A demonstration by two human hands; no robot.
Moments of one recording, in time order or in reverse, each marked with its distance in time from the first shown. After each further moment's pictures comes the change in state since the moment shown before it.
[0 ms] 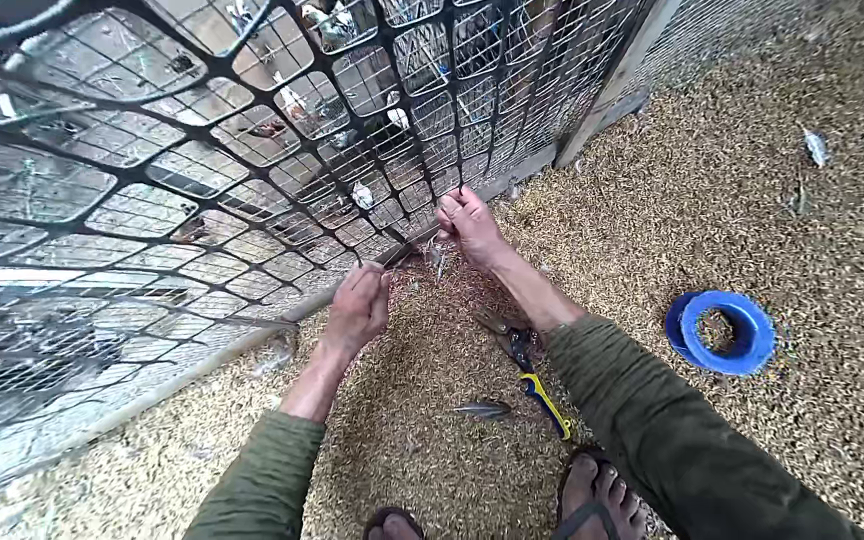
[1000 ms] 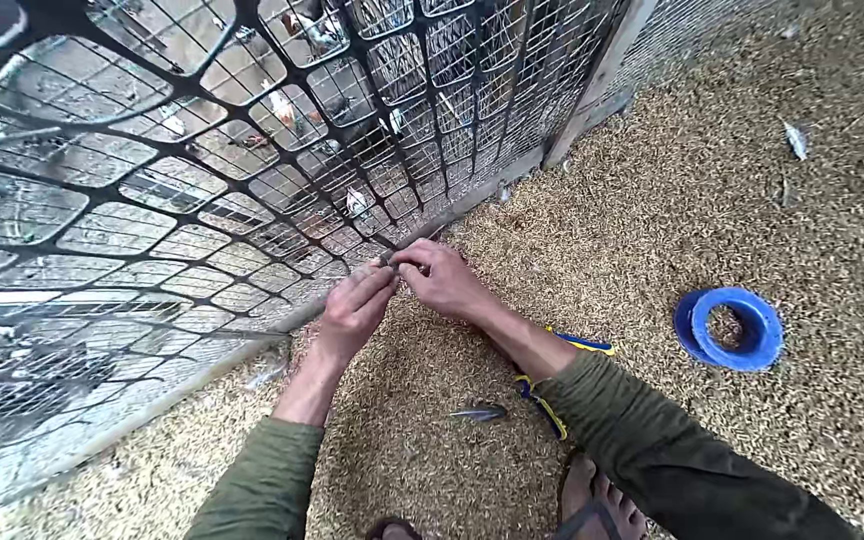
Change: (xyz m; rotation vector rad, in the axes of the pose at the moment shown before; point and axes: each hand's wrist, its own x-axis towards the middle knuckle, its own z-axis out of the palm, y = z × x) left_hand 0.012 -0.004 0.006 0.131 0.105 0.315; right_hand -0.052 -0.028 0.038 -0.791 -0.221 0.026
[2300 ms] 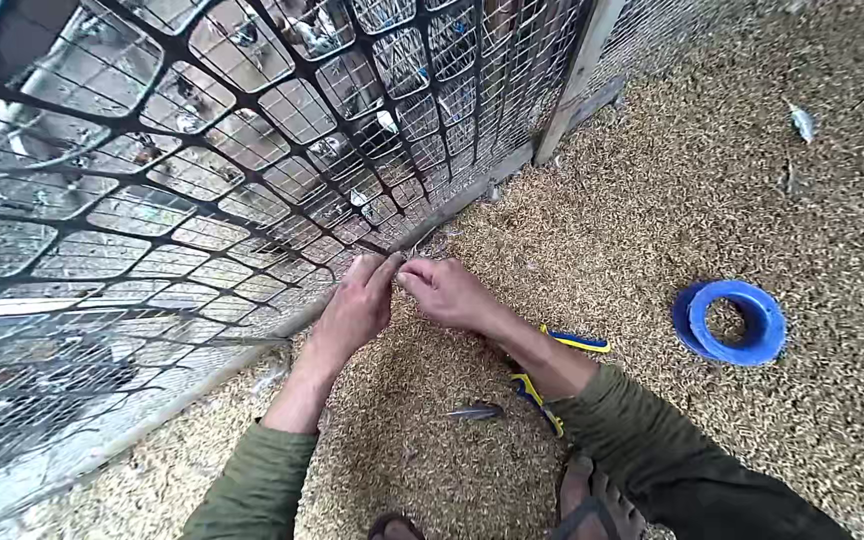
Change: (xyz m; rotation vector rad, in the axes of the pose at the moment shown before) left_hand 0.042 0.015 -0.007 -0.044 -0.409 -0.249; right_hand -0.023 -0.015 -0.027 0.009 -0.130 0.105
